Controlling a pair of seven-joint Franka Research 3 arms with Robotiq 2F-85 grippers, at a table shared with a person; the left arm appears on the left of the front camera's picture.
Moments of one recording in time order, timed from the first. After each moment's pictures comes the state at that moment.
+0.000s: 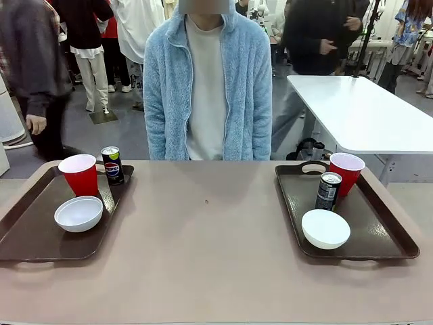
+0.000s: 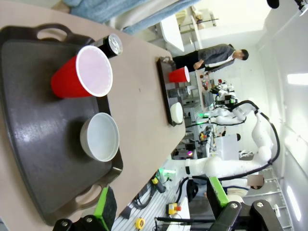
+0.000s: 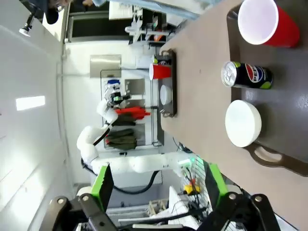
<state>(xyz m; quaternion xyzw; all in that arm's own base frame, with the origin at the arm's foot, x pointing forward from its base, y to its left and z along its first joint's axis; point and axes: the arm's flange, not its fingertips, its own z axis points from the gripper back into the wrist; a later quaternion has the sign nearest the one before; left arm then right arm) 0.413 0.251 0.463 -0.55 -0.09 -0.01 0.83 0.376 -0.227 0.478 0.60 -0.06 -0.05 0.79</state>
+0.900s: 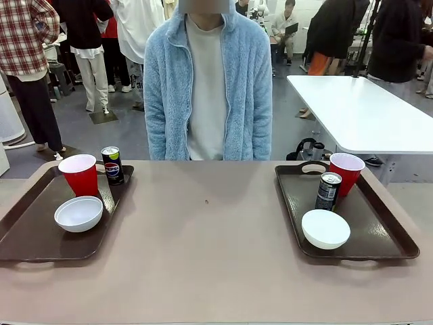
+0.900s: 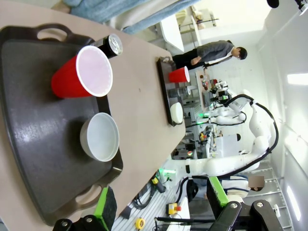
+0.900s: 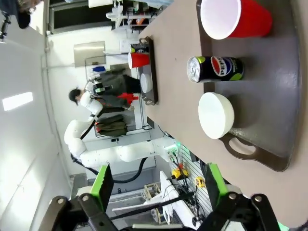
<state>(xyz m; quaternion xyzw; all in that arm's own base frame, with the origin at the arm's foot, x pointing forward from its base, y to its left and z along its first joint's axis) 0.413 0.251 0.463 -0.55 -0.09 -0.01 0.83 0.411 -0.246 0.451 0.57 -0.01 -0.05 0.82</state>
